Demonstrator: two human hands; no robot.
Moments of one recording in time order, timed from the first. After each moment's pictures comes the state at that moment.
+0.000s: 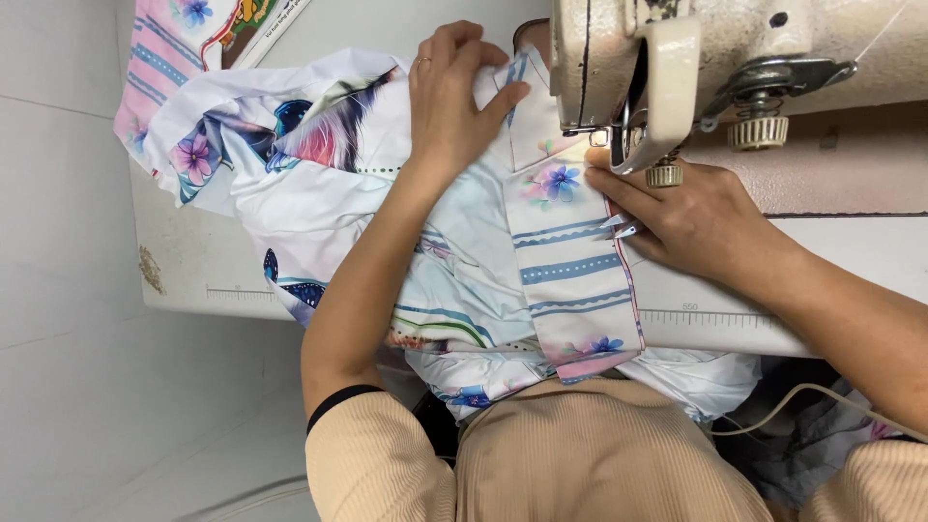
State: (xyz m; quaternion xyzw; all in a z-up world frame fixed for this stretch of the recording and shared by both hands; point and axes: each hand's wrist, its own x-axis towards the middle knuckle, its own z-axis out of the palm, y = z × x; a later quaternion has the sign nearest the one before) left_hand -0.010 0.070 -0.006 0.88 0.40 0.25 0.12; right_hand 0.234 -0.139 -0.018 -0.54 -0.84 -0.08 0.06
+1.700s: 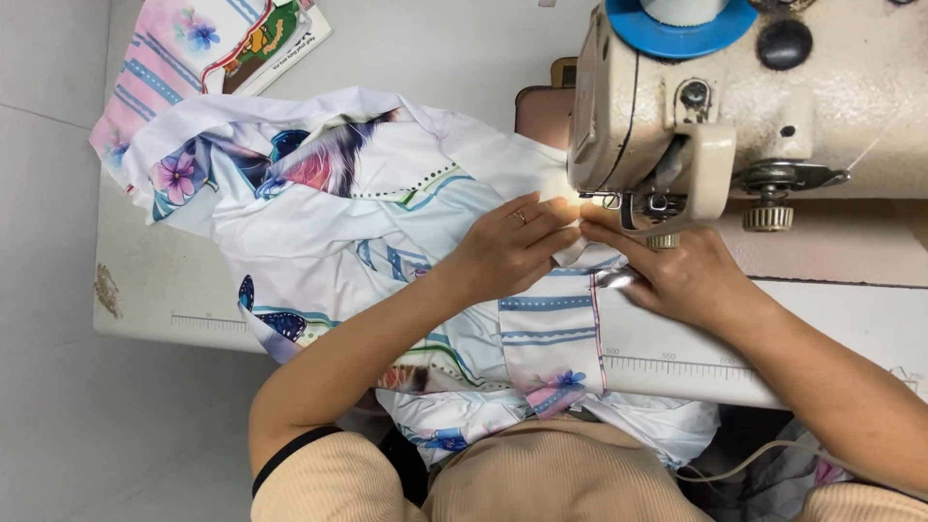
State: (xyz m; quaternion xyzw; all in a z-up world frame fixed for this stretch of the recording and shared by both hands) left_hand -0.003 -0.016 -0.042 0.92 0.11 0.38 0.01; right_hand 0.229 -0.122 0.025 -0.56 -0.83 0.05 0.08
